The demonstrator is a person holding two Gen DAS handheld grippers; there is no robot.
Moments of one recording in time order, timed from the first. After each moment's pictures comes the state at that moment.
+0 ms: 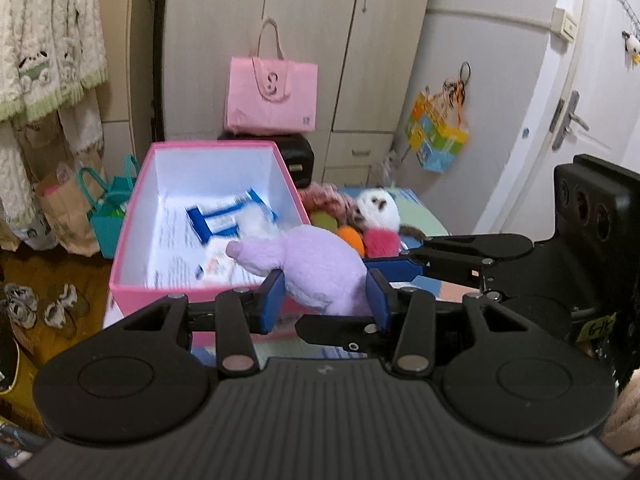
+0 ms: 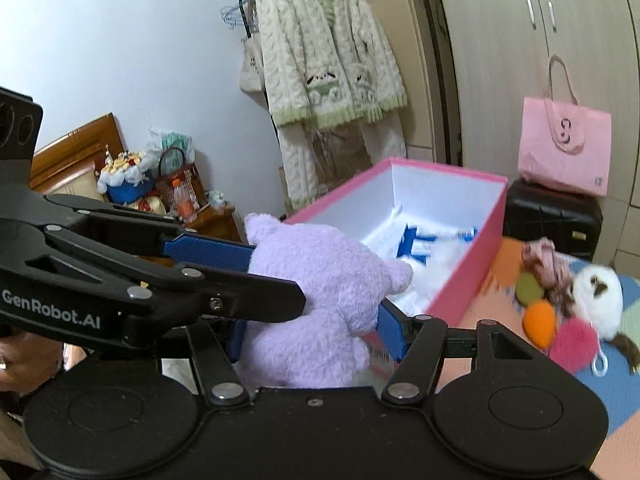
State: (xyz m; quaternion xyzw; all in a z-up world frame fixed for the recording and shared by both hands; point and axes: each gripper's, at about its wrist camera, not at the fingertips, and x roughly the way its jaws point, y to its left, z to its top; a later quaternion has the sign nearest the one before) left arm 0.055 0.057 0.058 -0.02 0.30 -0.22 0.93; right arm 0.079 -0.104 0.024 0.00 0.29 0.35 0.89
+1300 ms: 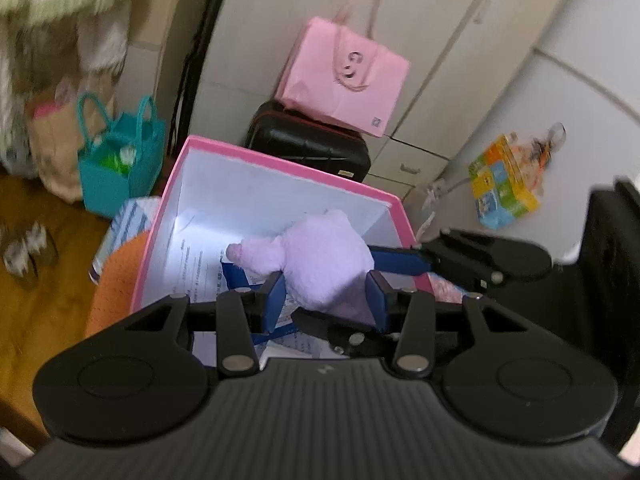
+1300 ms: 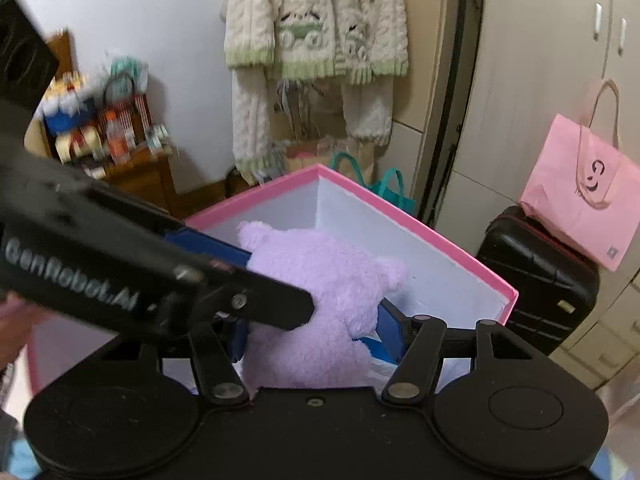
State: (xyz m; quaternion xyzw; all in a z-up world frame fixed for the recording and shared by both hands) left arm 0.306 0.115 -0.004 -0.18 0.37 -0.17 0.89; right arm 0.310 -0.037 -0.005 -0.15 0.33 0.33 0.87
